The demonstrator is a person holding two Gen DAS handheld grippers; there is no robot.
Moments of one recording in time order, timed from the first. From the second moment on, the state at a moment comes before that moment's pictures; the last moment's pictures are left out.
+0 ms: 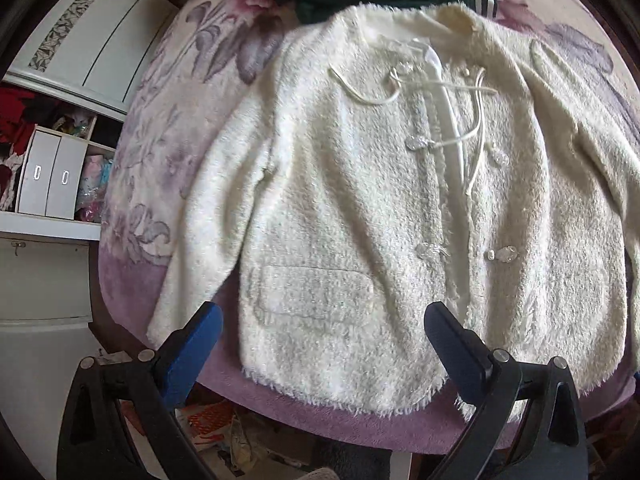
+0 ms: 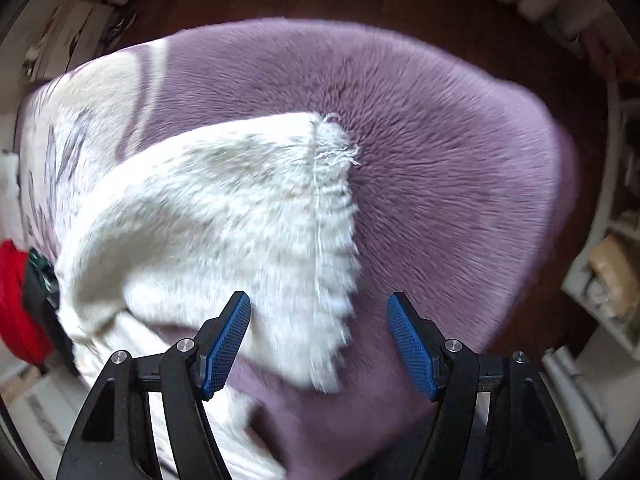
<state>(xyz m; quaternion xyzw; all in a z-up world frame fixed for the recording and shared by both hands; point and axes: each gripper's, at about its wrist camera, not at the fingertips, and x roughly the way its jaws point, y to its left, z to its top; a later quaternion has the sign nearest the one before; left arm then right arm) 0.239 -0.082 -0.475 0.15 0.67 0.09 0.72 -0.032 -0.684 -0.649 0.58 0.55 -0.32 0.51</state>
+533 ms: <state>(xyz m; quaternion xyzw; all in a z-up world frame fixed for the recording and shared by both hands) 0.257 -0.107 -0.529 0.18 0.69 0.03 0.70 -0.040 -0.724 -0.631 0.56 0.57 -0.33 0.51</state>
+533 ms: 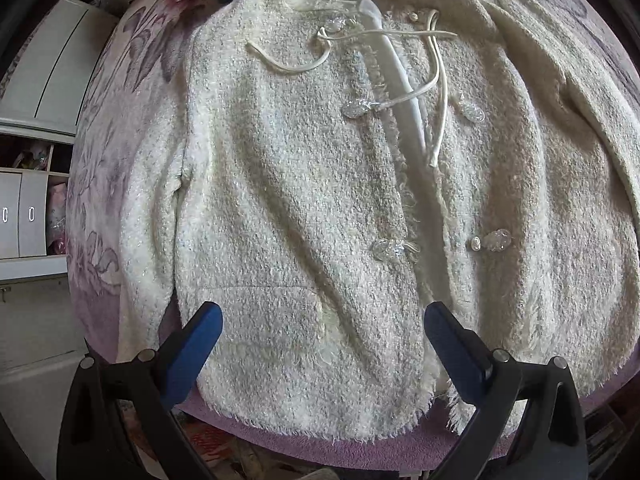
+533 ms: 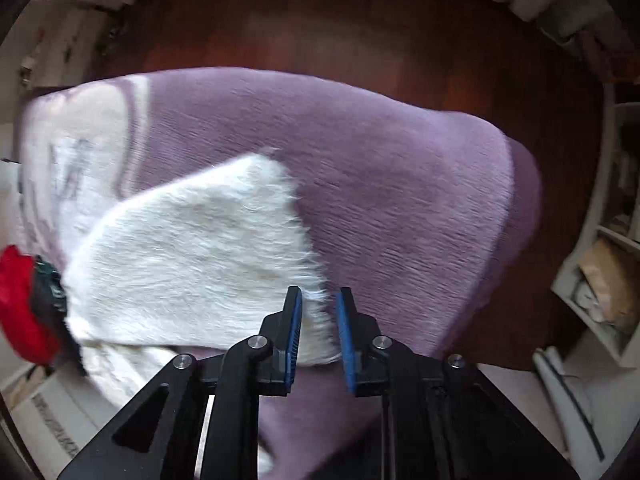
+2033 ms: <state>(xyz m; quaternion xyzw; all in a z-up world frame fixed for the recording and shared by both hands) 0.224 0.116 -0.538 0.05 0.67 0.20 0.71 0.427 -0.191 -0.492 0.01 0.52 0.04 0.85</state>
